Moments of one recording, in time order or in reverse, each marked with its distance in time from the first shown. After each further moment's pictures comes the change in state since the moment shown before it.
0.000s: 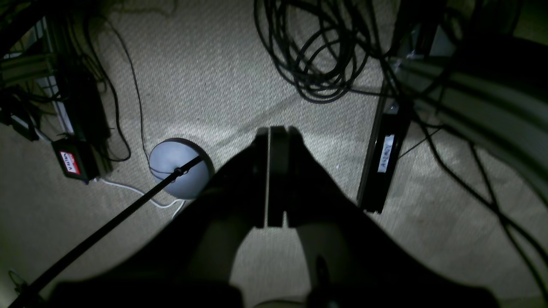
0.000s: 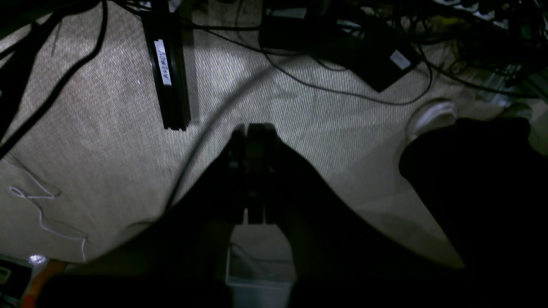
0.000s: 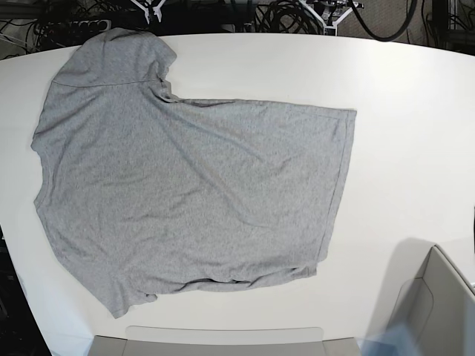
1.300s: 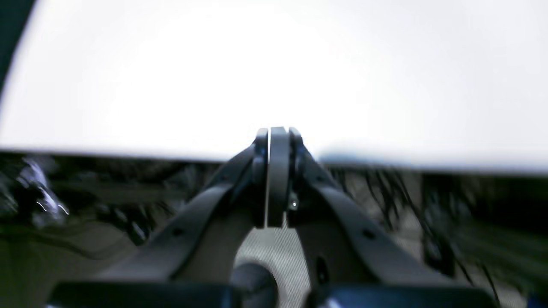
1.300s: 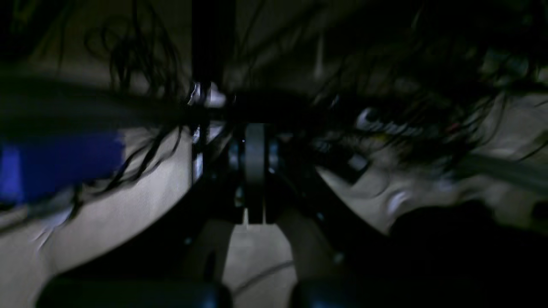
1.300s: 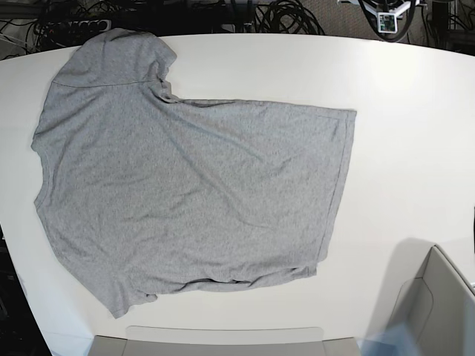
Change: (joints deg) left arm 50.5 -2.4 -10.1 95.8 0.0 -0.3 12.8; right arm -53.5 6.6 15.5 86.6 10.2 0.4 -1.3
